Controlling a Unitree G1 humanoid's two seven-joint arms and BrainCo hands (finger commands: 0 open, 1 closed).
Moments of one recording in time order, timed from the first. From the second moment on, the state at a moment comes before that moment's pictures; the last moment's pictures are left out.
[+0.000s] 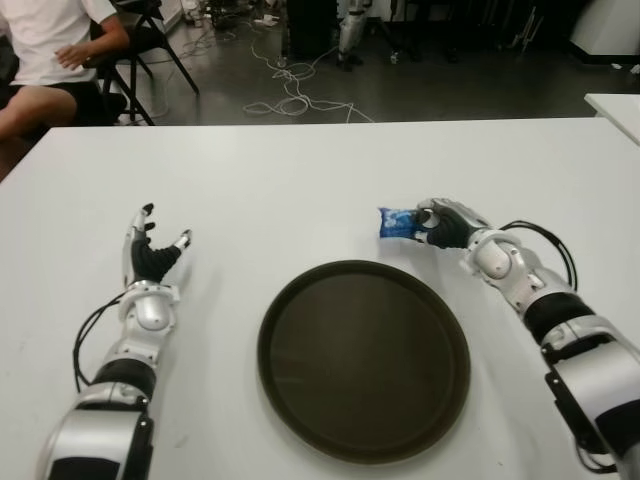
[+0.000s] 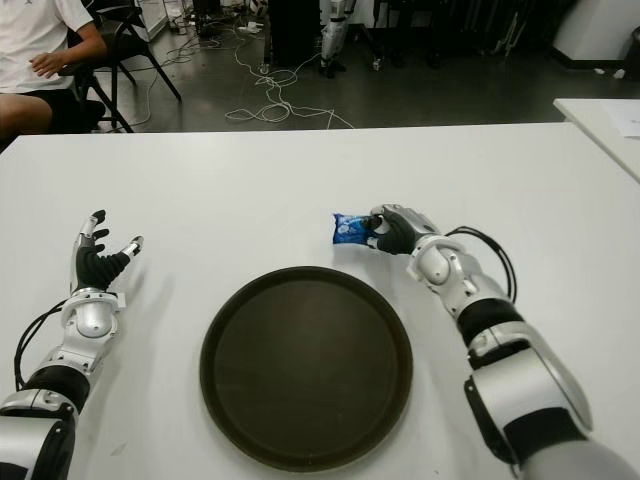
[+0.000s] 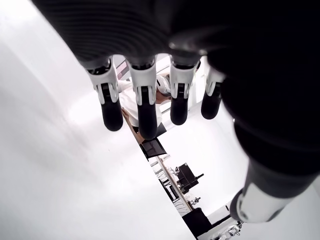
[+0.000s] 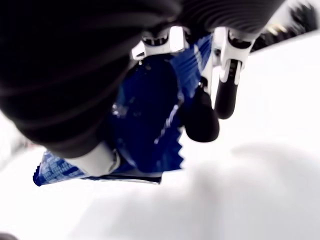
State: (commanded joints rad) left arm -0.51 0.27 0.01 1.12 0.24 -0.43 0.49; right arm -0.74 -0.30 0.33 1.11 -0.45 -0.30 0.00
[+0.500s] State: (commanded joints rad) left arm -0.52 0.26 0.01 1.13 0.24 -0.42 0.49; right arm -0.71 -0.28 0.27 1.07 -0.40 -0.28 0.00
